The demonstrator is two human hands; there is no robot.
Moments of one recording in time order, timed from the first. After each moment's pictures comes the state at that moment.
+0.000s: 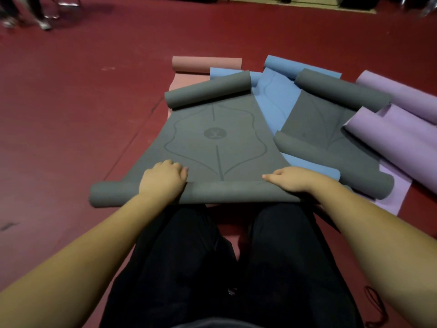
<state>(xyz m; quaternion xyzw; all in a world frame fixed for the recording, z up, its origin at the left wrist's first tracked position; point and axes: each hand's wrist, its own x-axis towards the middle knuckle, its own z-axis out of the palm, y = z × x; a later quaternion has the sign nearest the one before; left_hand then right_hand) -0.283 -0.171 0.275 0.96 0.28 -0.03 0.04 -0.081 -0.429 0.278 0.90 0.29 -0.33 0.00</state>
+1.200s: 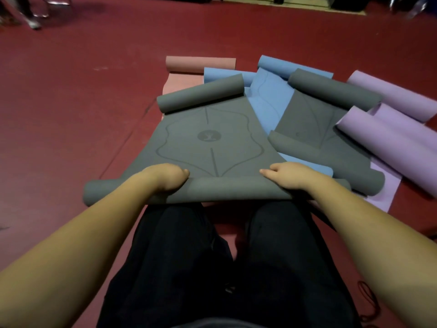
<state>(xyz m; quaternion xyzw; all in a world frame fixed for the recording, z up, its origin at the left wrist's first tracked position) -0.249 -0.155 0.276 0.93 0.24 -0.26 0.10 -0.083 -0.434 0.281 0.91 0.30 -0.27 0.01</state>
